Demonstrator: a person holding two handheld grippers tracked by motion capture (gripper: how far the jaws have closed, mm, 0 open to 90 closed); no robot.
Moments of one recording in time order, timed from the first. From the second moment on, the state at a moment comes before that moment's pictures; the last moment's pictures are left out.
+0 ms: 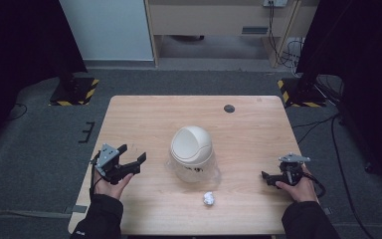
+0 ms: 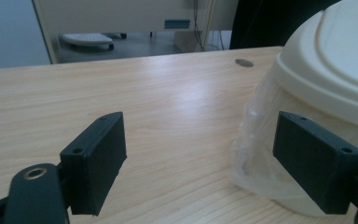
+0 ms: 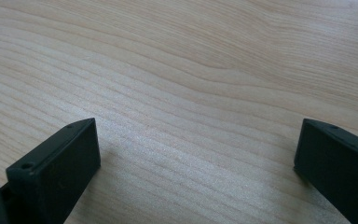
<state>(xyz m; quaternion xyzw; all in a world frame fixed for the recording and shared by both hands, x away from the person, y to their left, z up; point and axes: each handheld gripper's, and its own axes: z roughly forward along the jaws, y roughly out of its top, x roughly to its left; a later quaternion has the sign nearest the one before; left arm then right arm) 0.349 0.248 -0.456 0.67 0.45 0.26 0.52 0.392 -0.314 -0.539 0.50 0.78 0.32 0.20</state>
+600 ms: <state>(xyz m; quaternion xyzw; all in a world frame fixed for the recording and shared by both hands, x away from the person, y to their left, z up) 0.350 0.233 -0.432 0.66 0.43 0.26 0.56 0.392 -0.313 -0.539 0.50 0.78 0.32 0.20</state>
